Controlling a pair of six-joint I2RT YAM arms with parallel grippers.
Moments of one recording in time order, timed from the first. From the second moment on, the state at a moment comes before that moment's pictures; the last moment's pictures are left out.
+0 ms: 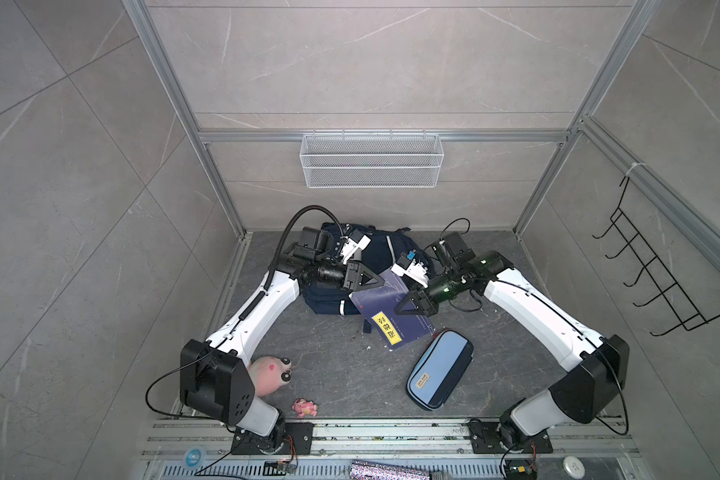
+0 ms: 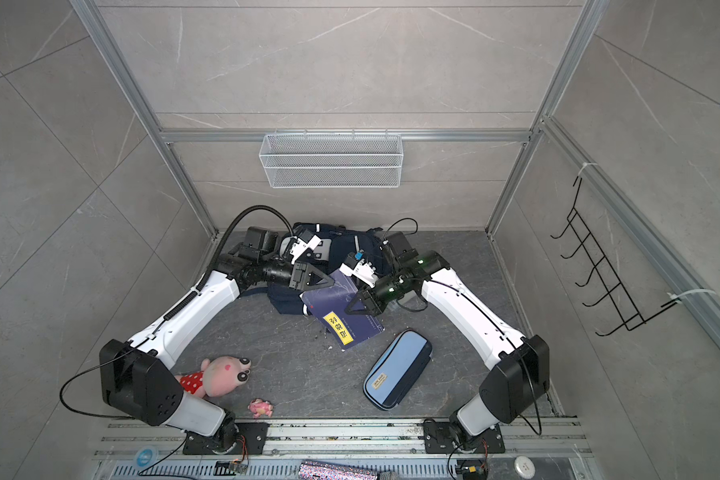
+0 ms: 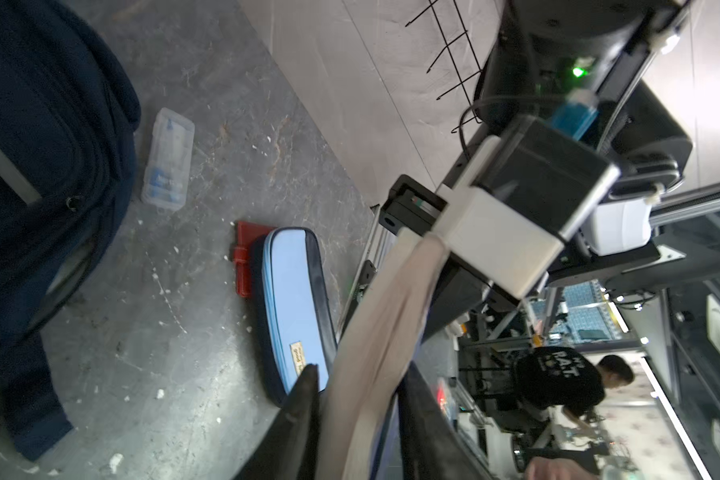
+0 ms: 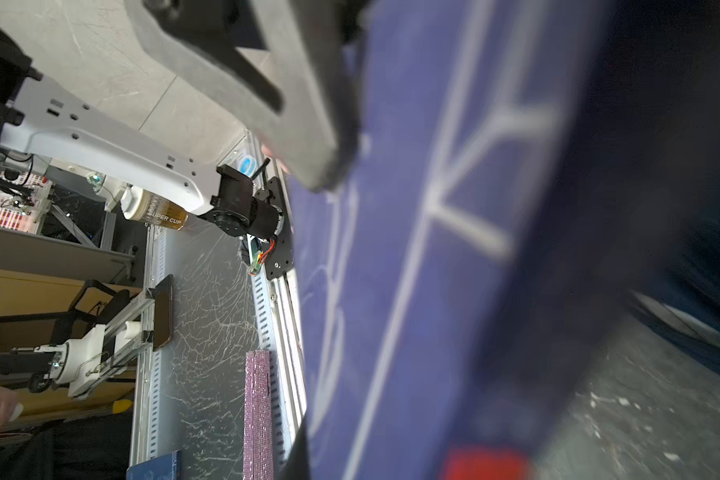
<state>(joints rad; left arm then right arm) -0.40 1.52 1.38 -0.63 1.14 -0.23 0.52 1.57 1.52 -1.04 -0.85 -0.25</state>
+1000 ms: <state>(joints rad) -0.22 1.53 1.22 0.02 1.02 -0.74 0.22 1.39 1.17 -0.45 -0.85 0.36</state>
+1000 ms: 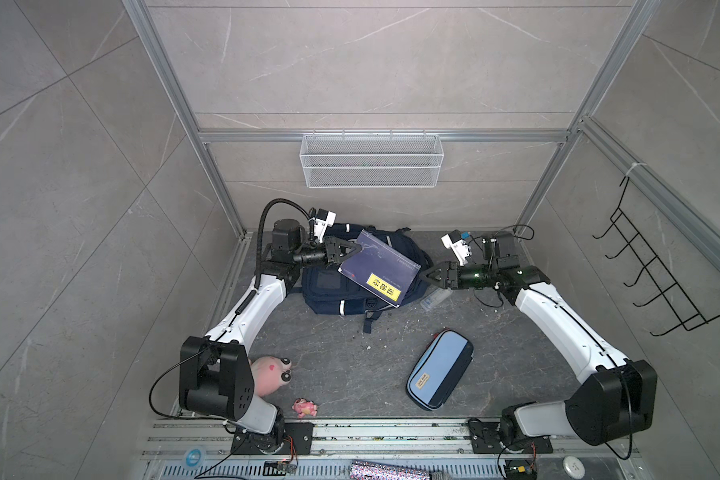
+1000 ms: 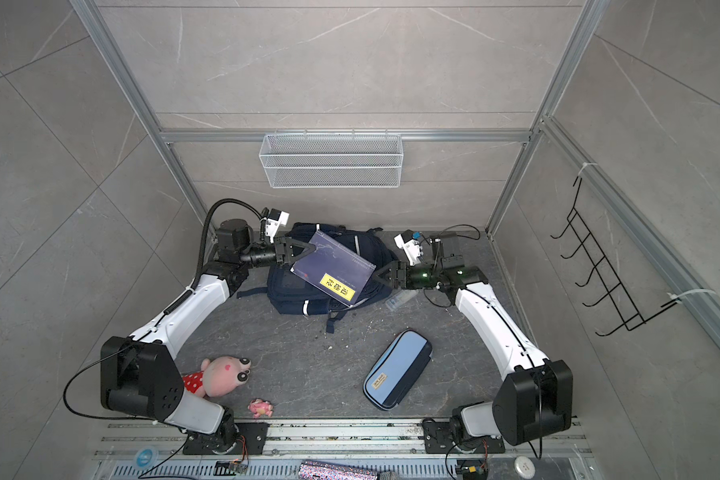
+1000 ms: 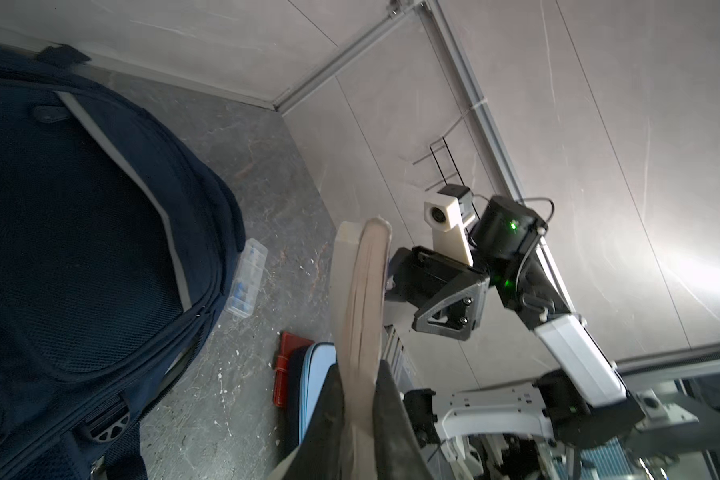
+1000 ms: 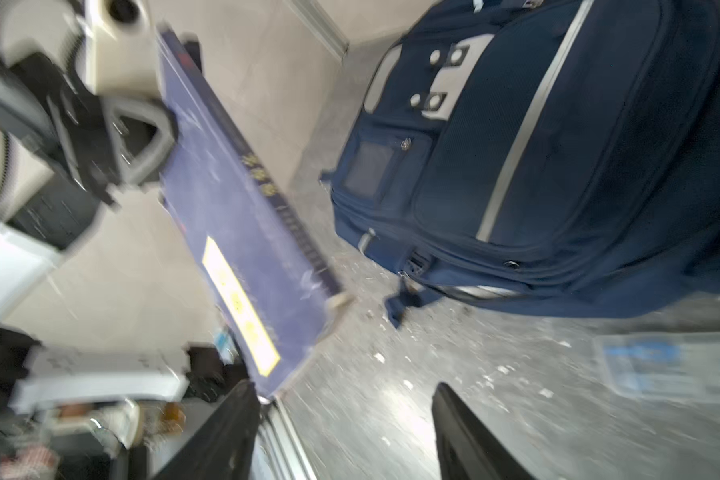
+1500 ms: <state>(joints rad) -0.23 1.54 1.20 0.24 0.88 -0.91 0.24 1.53 0.99 0.40 -0.92 0.93</state>
